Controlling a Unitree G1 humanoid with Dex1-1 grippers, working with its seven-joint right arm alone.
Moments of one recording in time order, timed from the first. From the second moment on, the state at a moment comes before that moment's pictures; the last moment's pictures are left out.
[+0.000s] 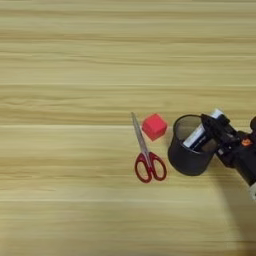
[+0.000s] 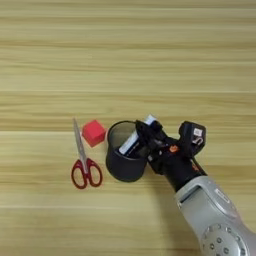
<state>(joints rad) 0.24 -0.22 -0.35 -0.54 0.81 0.69 0.21</state>
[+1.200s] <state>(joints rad) 0.26 -0.22 -0.36 -0.55 0.81 0.67 0.23</state>
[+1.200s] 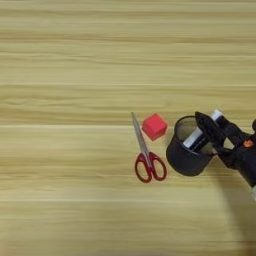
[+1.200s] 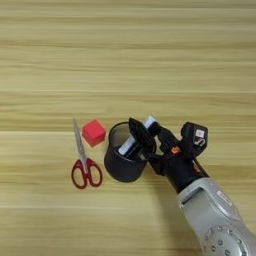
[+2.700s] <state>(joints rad) 0.36 -0.27 -0.39 -0.67 0.87 0.68 0.21</state>
